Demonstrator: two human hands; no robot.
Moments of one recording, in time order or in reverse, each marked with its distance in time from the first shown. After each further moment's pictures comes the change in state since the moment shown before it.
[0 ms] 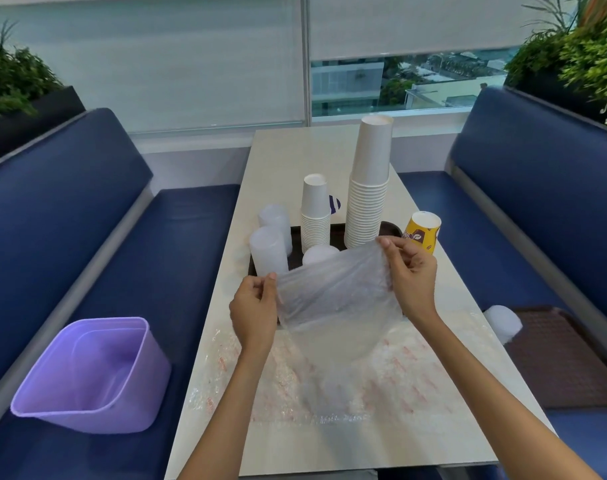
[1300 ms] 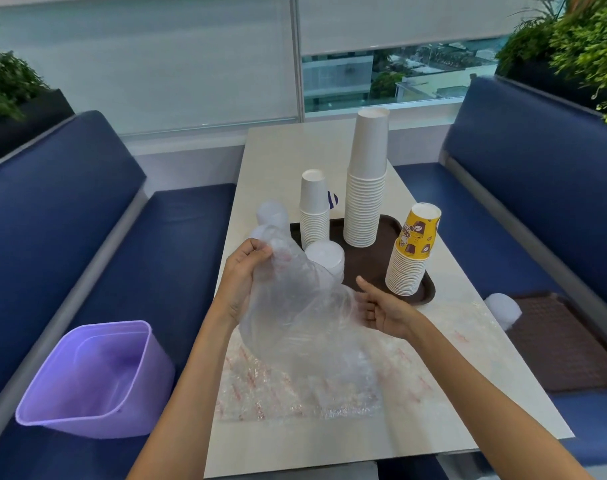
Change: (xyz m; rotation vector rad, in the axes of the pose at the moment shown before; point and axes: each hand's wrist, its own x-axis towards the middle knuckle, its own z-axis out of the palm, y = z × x) left_hand 0.045 0.033 -0.039 -0.523 -0.583 -0.067; right_hand -0.017 0.056 0.004 0.197 -0.448 1.130
